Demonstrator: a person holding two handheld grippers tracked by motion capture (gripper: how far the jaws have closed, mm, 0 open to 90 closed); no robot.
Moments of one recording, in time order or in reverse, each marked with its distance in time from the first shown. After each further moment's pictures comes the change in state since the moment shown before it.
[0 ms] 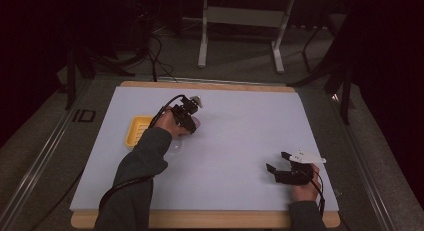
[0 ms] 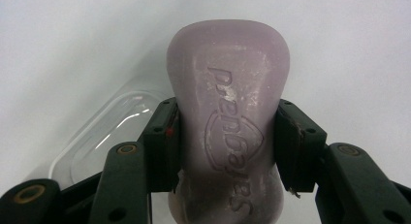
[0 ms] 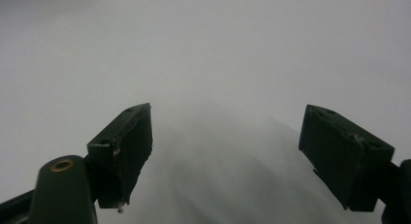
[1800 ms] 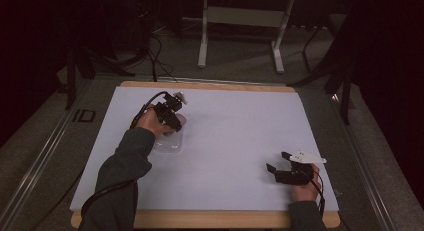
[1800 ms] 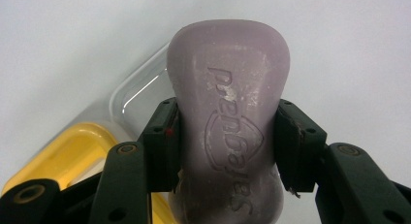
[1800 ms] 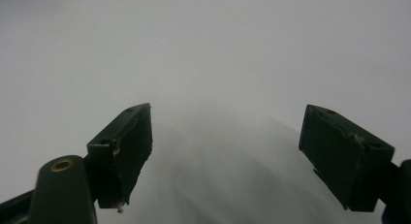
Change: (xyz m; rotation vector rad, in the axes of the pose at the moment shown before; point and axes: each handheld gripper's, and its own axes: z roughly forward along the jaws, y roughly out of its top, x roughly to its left) left arm 0.022 -0.036 -0.034 -0.010 0.026 -0.051; right arm 0.000 0.000 0.000 -0.003 -0.003 0.002
